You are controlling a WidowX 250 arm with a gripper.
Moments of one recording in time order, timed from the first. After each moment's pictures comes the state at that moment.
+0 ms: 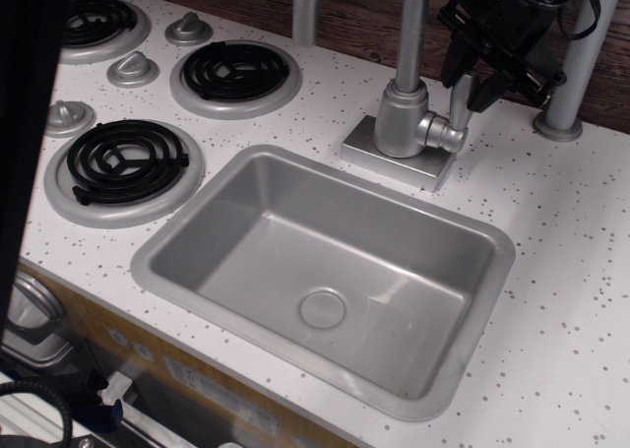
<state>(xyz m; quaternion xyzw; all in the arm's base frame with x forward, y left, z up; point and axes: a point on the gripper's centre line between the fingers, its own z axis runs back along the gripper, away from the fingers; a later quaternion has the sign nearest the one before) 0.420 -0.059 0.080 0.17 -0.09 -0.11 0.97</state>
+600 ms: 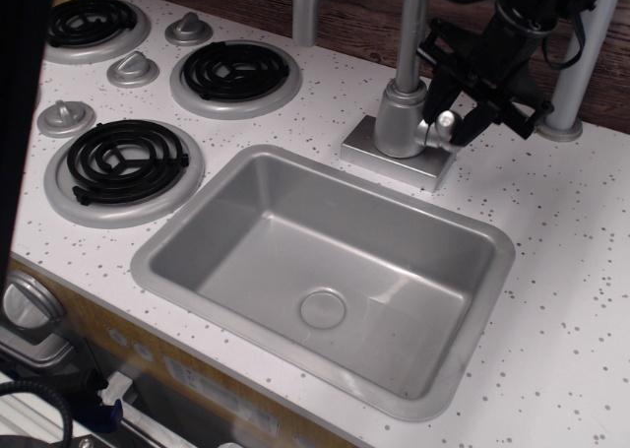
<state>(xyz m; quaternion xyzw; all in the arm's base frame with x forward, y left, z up) 0.389 -0.059 0.059 0.14 -0.03 -0.08 0.99</state>
